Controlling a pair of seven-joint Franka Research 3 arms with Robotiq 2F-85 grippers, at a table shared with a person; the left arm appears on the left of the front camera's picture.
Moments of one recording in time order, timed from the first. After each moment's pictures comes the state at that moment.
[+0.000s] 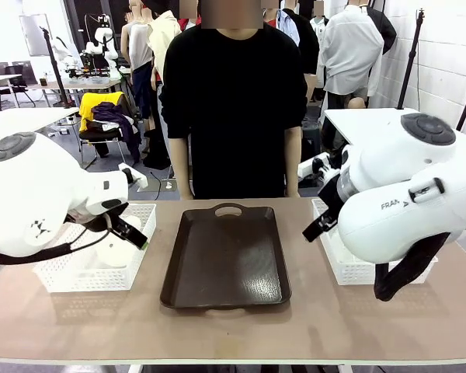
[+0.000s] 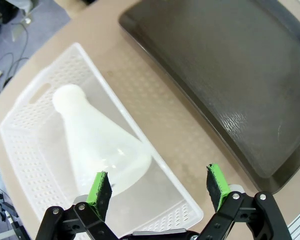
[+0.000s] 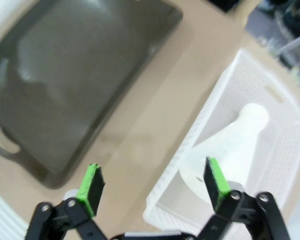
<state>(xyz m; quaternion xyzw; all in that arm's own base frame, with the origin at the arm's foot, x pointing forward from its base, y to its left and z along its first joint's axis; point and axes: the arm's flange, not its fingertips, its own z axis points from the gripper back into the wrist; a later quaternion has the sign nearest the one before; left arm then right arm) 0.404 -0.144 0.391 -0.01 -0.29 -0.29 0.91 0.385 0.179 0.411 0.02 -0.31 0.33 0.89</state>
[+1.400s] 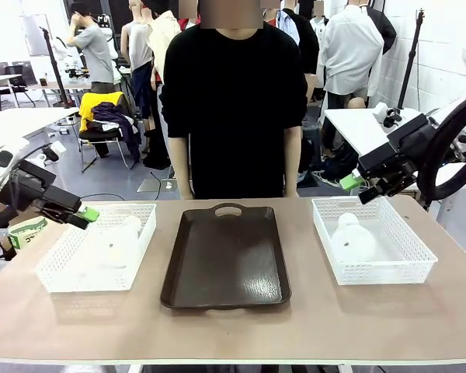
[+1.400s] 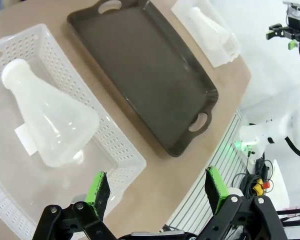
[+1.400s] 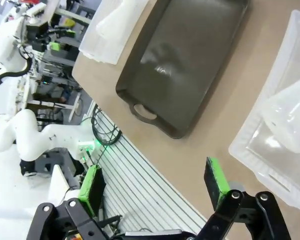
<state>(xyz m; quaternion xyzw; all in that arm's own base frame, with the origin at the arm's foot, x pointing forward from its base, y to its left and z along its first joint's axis) 0.419 0.000 0.424 -0.38 -0.19 -0.25 0.87 0.392 0.061 0.492 0.39 -0.15 0.22 0.88</state>
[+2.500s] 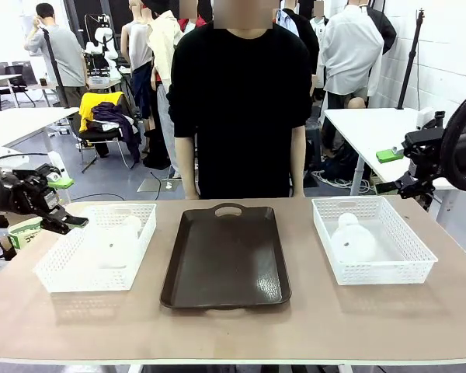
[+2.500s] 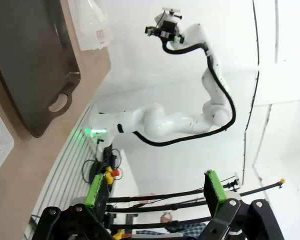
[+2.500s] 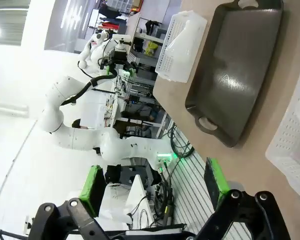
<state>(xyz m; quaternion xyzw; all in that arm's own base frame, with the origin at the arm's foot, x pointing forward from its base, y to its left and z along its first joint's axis) 0.433 0.020 0.396 -0.69 0.04 -0.14 0.71 0.415 -0.020 0.455 0.60 -0.12 0.13 0.78</state>
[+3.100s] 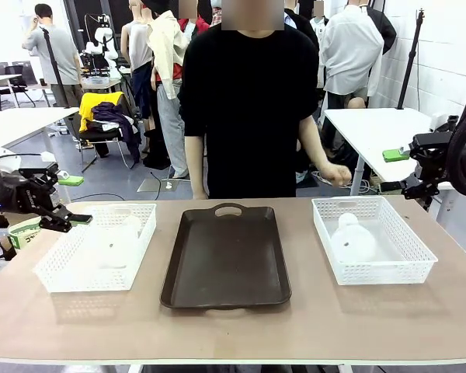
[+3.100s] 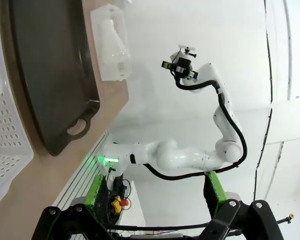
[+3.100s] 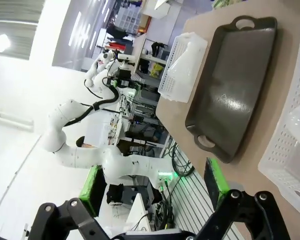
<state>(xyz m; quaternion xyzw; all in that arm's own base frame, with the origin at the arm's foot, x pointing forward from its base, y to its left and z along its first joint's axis) 0.424 0.022 0.399 -0.66 -0.02 -0.06 0.74 0.412 -0.035 0.441 0.62 -0.16 0.10 0.76</state>
